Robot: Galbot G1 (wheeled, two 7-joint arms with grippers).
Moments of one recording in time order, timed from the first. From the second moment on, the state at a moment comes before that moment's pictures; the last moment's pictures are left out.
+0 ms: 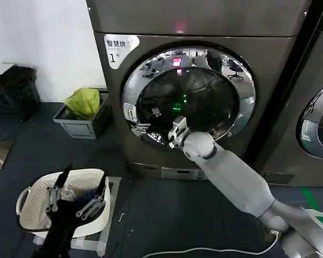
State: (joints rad) left arm 1.88 -1.44 -0.64 -2.56 -0.04 -0.13 0.15; right arm -0.23 1.20 -0.32 1.36 0.63 -0.08 -0.28
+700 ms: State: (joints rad) left arm 1.88 -1.44 -0.65 -2.55 -0.05 -0.13 0.15; right arm -0.23 1.14 -0.34 1.42 0.74 -0.05 -0.45
